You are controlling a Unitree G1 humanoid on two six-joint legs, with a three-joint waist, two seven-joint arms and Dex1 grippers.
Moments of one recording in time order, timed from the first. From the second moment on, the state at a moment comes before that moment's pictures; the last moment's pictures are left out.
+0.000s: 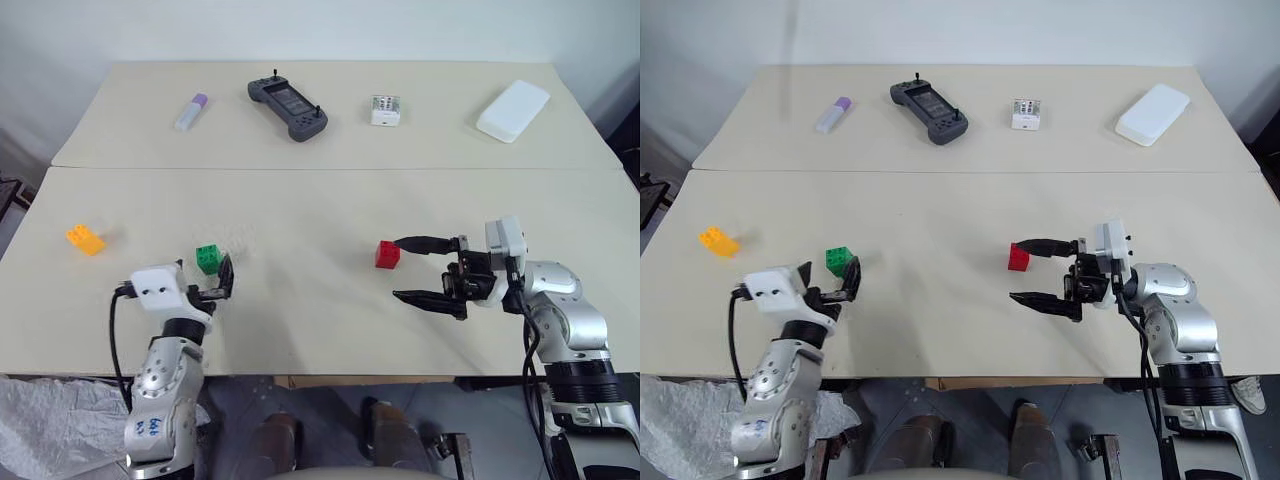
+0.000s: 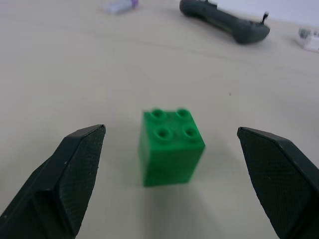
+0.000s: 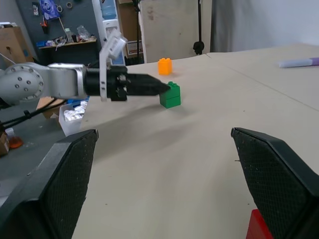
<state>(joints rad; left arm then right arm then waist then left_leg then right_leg) 0.09 0.03 0.17 -0.48 -0.21 0.39 0.06 -0.36 -0.58 -0.07 0.05 0.62 0.20 1.40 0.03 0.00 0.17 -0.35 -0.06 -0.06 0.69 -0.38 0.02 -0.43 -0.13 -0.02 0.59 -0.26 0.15</state>
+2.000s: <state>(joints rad) -1.03 0.29 -0.09 1.23 -0.10 -0.37 -1.32 0.19 -0.62 -0.37 -0.30 0.70 0.16 1.16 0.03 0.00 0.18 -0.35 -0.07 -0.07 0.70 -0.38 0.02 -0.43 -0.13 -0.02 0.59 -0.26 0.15</state>
